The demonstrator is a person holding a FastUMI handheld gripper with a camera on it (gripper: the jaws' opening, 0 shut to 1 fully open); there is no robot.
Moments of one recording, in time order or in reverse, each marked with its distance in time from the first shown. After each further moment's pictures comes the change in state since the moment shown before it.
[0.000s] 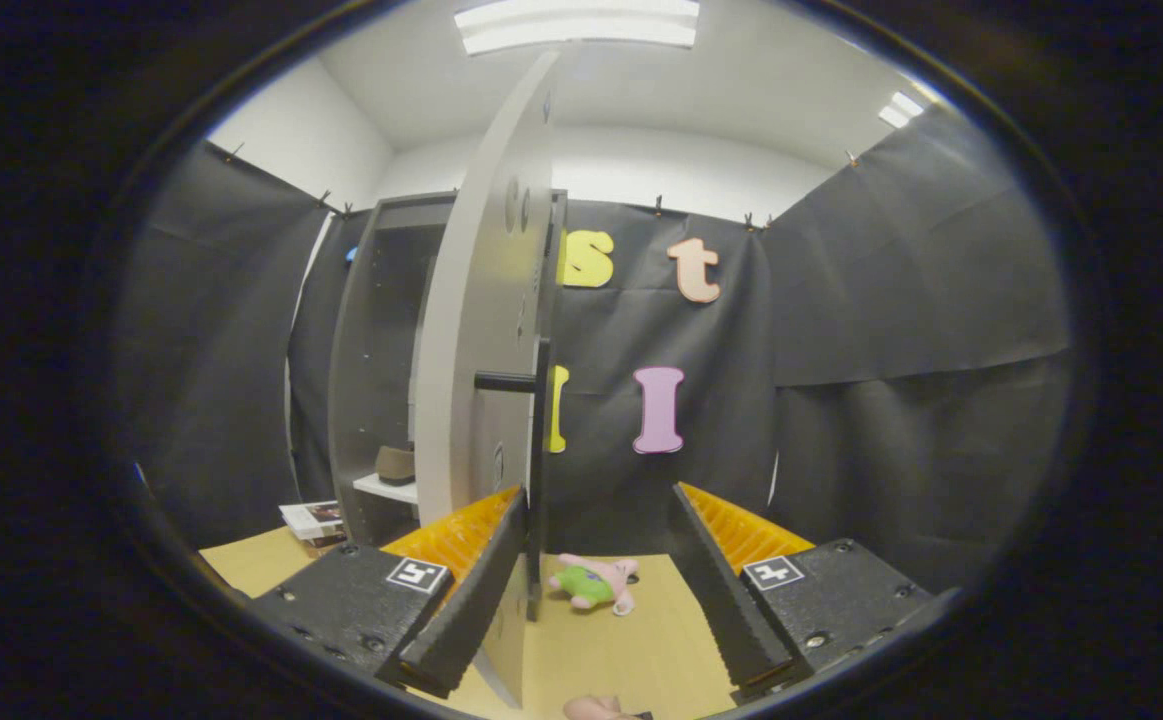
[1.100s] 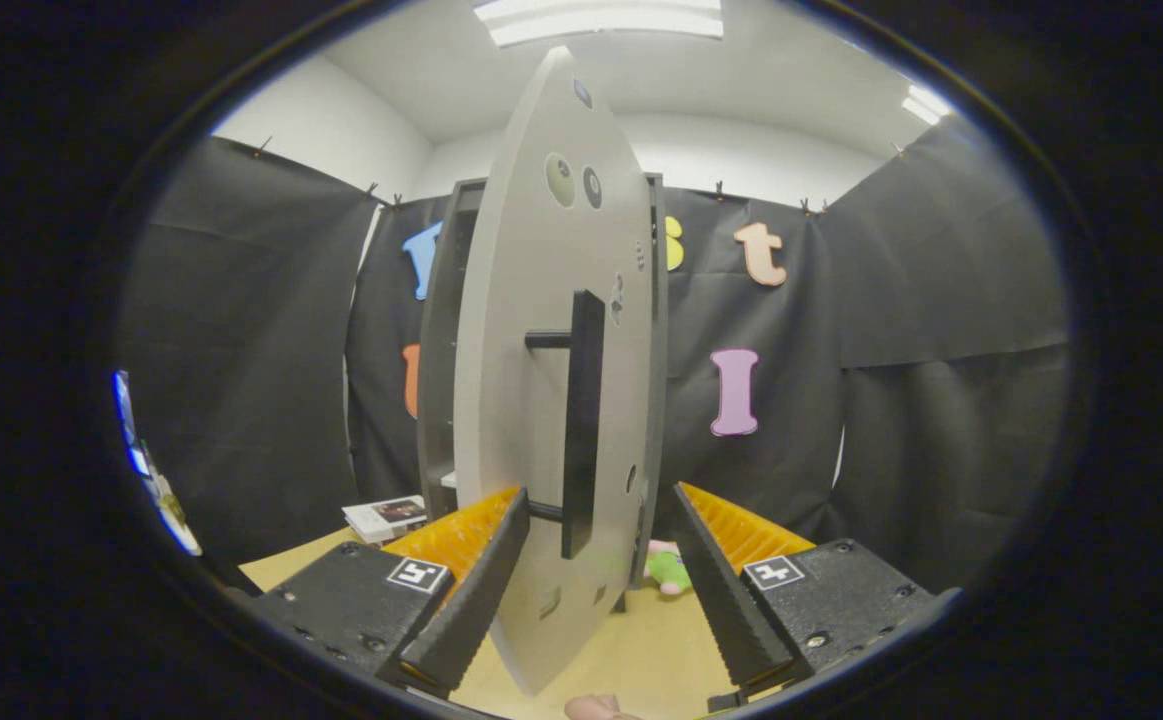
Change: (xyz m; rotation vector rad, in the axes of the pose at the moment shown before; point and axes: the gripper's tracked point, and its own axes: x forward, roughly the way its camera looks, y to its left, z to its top) arm -0.003 0.127 -0.012 0.010 0.024 0.096
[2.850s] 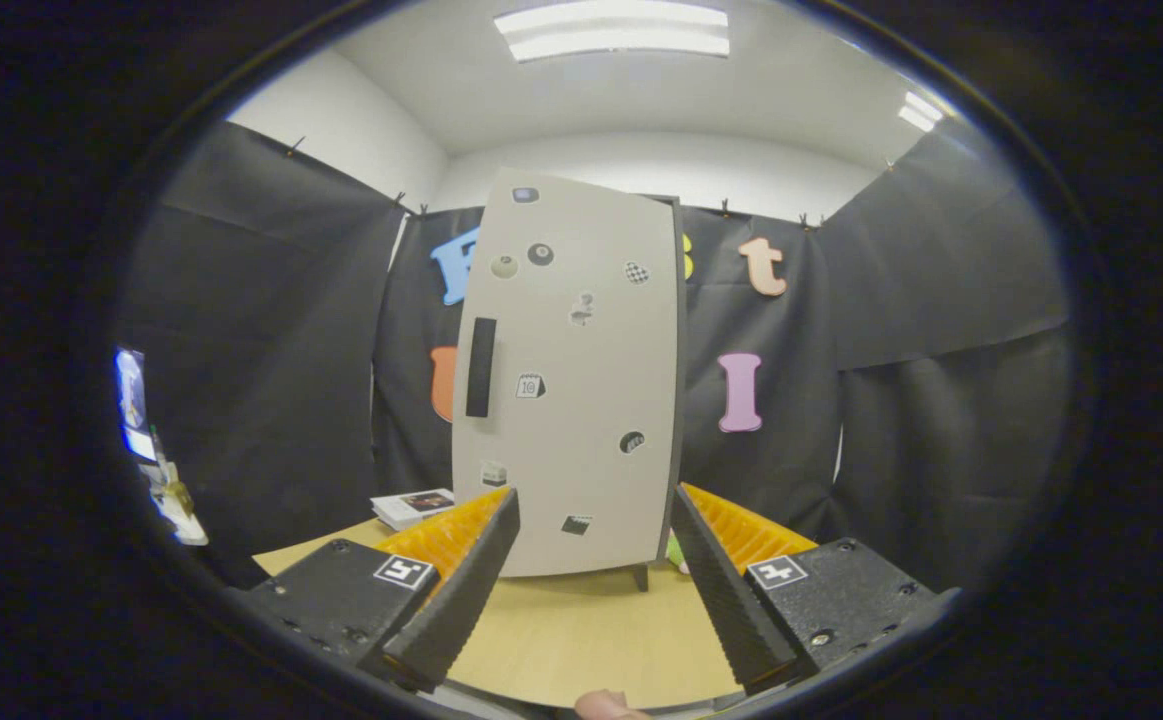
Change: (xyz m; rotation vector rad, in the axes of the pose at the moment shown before) arm -0.244 -0.063 -0.041 -0.012 -0.042 0.008
